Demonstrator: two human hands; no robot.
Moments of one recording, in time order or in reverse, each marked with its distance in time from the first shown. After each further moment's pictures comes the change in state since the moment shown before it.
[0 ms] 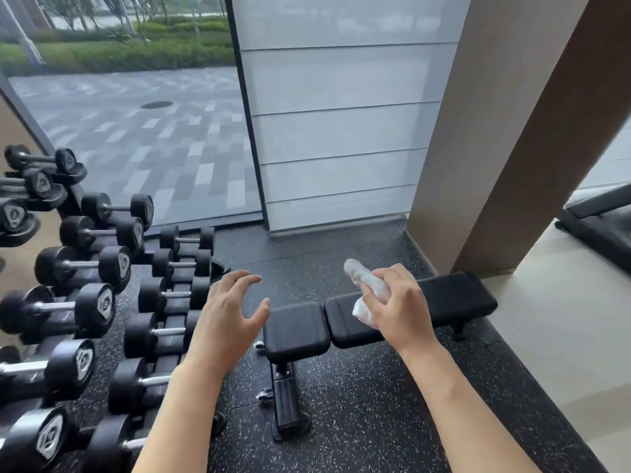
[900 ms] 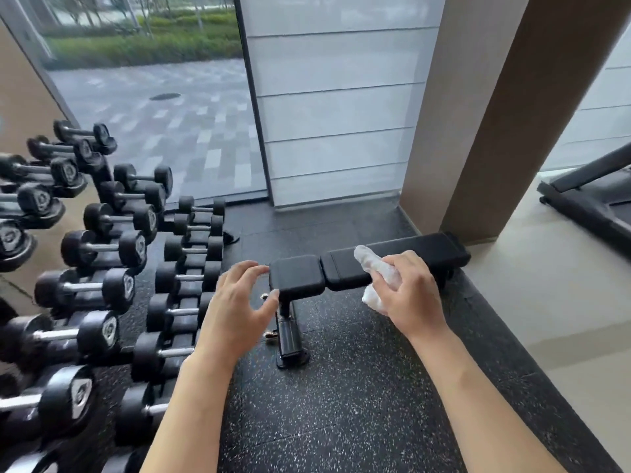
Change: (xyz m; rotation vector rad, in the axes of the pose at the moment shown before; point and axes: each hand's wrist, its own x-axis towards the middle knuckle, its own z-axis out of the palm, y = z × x) left_hand -0.285 0.095 -0.050 -0.015 0.011 0.013; right_hand -0.245 -0.056 -0.144 -0.076 0.052 -0.012
